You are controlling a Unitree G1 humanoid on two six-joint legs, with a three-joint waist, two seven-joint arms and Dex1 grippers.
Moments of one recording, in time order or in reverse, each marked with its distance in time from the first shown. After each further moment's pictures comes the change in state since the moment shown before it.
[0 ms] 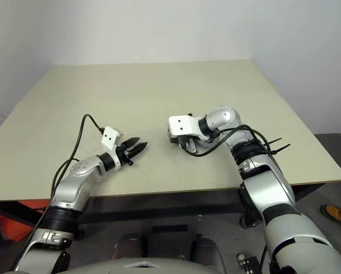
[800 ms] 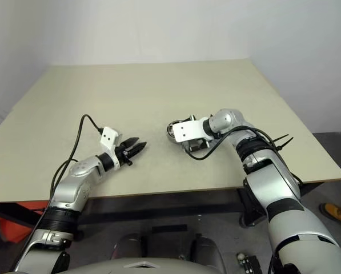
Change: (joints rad) left arm 0.003 0.000 0.006 -0.002 0.004 0.000 0.000; right arm -0.062 -0.041 0.098 0.206 -0.190 -0.150 -0.217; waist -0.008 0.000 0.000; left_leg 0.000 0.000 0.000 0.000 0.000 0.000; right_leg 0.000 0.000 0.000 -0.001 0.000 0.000
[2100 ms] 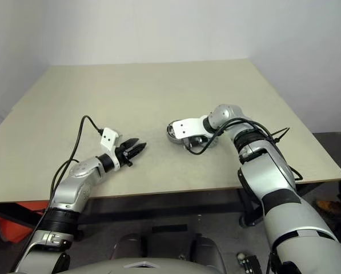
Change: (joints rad) left arm 0.009 -0.005 0.000 -0.001 0.002 0.000 0.008; right arm -0.111 0.039 0.016 0.184 -0.038 -0.008 0.040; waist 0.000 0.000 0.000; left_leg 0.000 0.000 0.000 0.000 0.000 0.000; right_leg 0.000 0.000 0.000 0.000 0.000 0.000
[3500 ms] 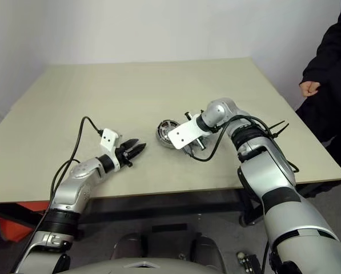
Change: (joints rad) left arm 0.008 -0.004 0.001 -0.001 0.003 -0.008 0.011; right arm -0.016 -0.010 0.032 -0.123 -0.014 -0.227 0.130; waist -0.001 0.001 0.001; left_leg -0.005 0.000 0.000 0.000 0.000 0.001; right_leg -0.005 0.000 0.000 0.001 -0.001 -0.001
